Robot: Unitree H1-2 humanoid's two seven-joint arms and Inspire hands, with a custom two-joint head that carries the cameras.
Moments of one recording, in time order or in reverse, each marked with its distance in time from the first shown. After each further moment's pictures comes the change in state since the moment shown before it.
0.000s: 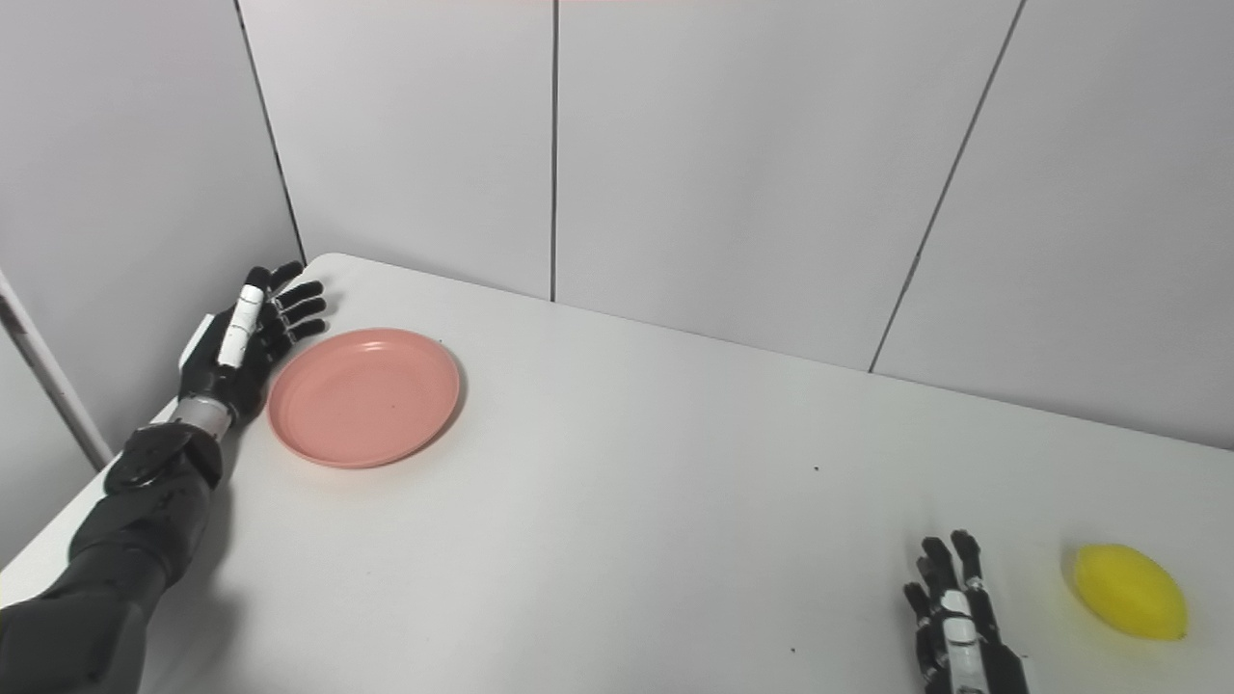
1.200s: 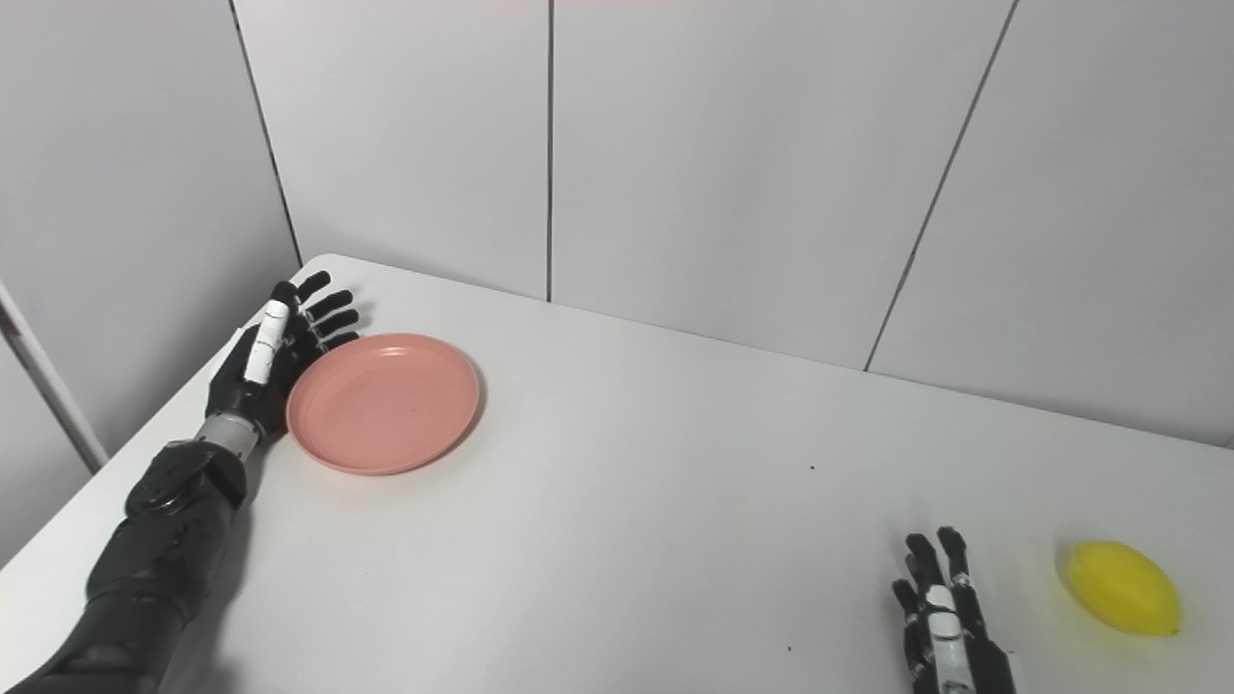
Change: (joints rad) left arm 0.116 -0.088 -0.006 -0.313 -0.021 0.185 0.017; right arm 0.001 0.007 0.013 -0.003 -0.005 0.000 -0.018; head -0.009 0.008
